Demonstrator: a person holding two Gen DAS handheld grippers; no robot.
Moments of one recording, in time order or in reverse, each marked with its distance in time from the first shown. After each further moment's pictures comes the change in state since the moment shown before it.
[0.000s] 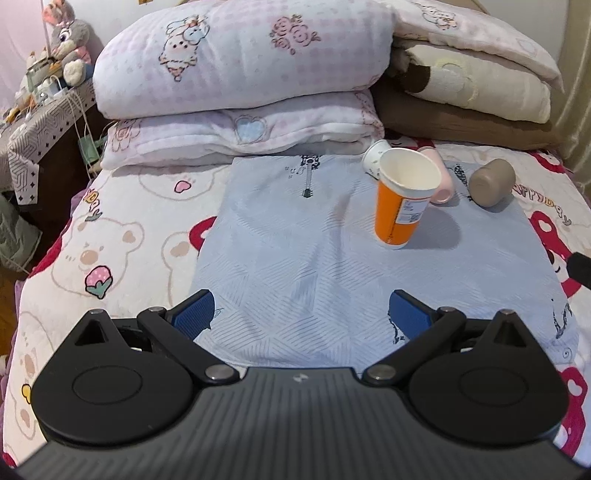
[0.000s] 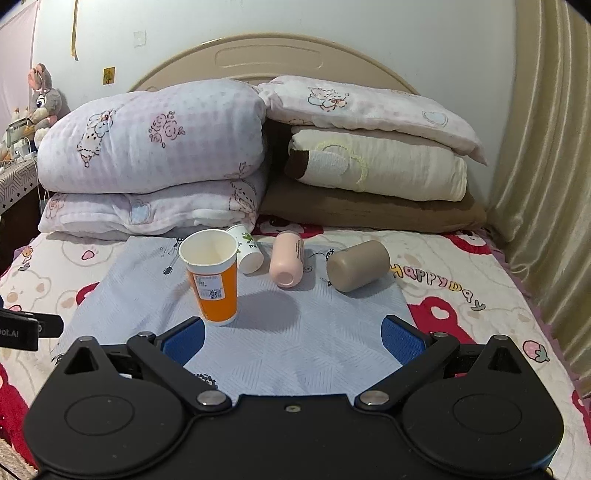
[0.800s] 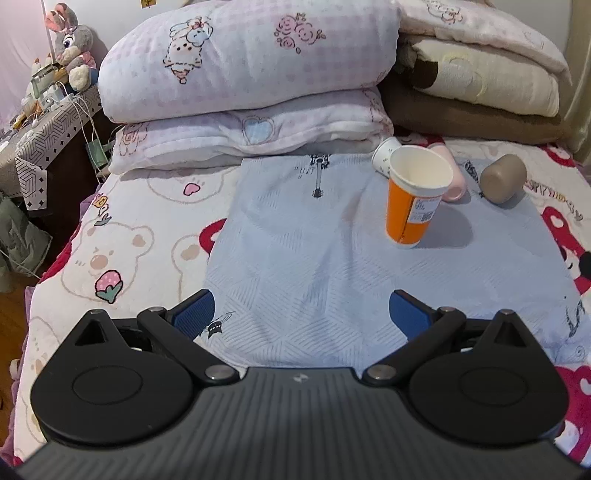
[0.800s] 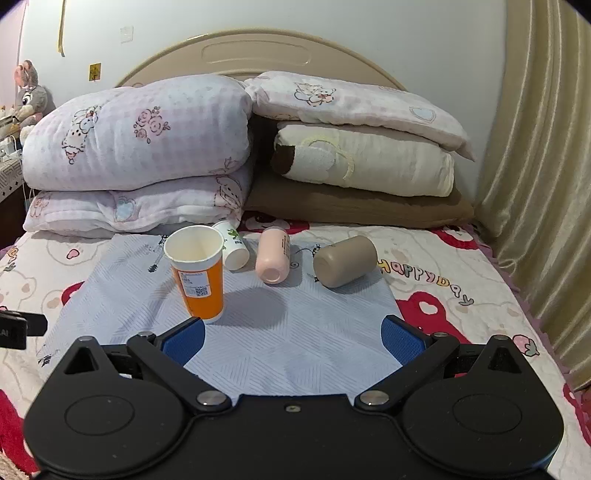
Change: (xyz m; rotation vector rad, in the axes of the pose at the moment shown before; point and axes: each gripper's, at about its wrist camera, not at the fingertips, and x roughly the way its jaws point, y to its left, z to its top) left arm 0.003 -0.001 0.004 0.023 -0.003 0.034; right arm 0.007 -0.001 0.000 0.012 0.012 -0.050
